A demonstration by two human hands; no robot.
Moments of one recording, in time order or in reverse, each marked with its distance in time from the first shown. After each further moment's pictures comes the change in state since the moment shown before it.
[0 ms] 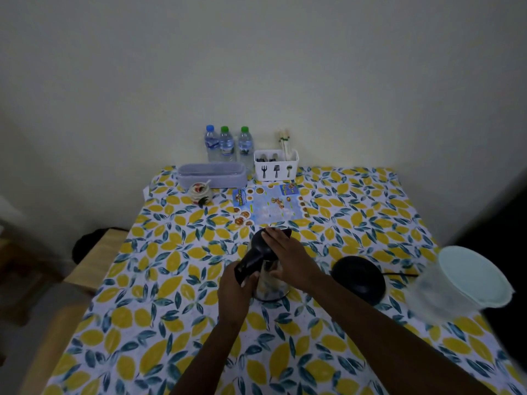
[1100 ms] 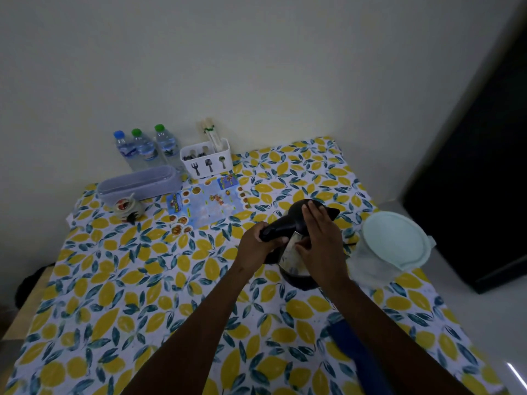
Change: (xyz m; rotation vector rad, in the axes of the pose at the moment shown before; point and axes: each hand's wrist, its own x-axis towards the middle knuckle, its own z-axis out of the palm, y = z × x) left_hand 0.054 0.152 0.162 -0.090 -0.537 0.079; right_hand -0.129 0.132 -0.069 -0.006 0.457 0.584
